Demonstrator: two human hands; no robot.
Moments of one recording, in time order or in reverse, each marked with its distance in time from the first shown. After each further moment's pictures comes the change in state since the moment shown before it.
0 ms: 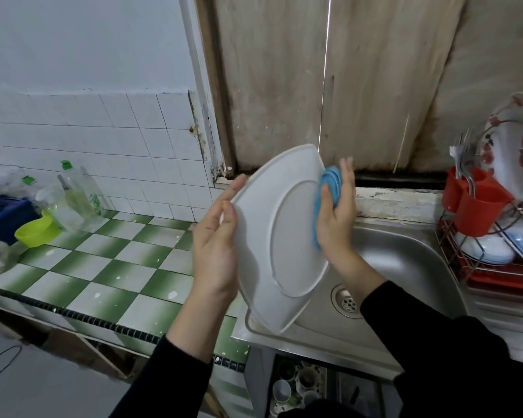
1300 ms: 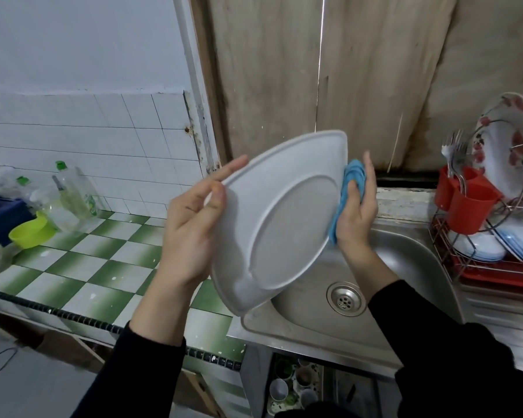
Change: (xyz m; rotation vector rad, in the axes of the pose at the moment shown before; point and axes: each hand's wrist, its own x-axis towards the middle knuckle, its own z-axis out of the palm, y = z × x) left_hand 0.005 0.040 -0.005 0.113 -0.263 0.127; right_hand 0.017 0.015 -0.031 0.164 0.150 -0.022
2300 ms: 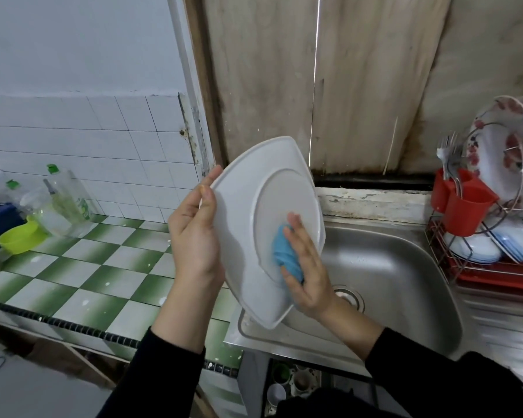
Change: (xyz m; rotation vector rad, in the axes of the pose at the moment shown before) left_hand 0.009 -0.023 0.013 -0.115 0.448 -0.146; right_hand -0.096 0.005 -0.006 -0.167 -0.644 -0.496
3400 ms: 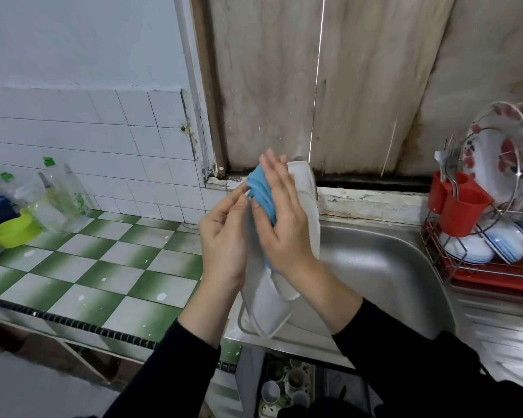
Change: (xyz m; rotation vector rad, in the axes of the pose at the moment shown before) left_hand -0.008 -0.023 0.004 0.022 -0.086 0.022; right_hand 0.092 -0.052 0.019 -0.048 0.127 0.164
